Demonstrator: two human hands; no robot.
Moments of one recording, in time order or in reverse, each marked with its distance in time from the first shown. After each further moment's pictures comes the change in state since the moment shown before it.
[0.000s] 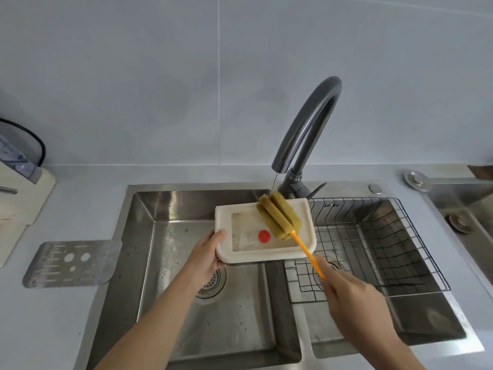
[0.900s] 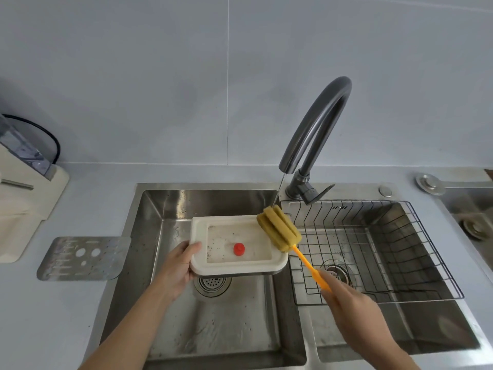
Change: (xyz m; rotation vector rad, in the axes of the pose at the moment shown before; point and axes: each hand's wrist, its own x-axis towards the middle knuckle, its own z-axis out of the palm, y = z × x) left_hand -0.015 0.001 -0.055 0.079 0.203 0.030; right_hand -0.006 0.018 0.022 0.165 -0.176 0.036
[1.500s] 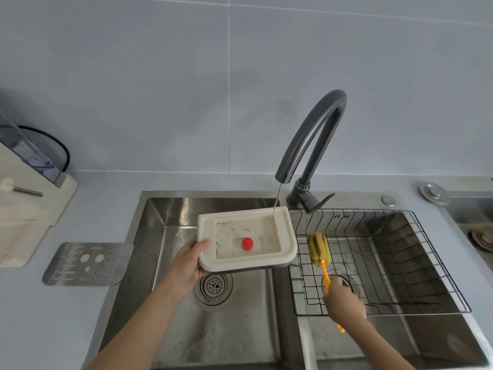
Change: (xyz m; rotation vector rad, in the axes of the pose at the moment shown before) left_hand -0.004 0.017 0.025 -0.069 -0.022 -0.006; right_hand 0.069 0.052 0.059 -0.131 -0.207 0.458
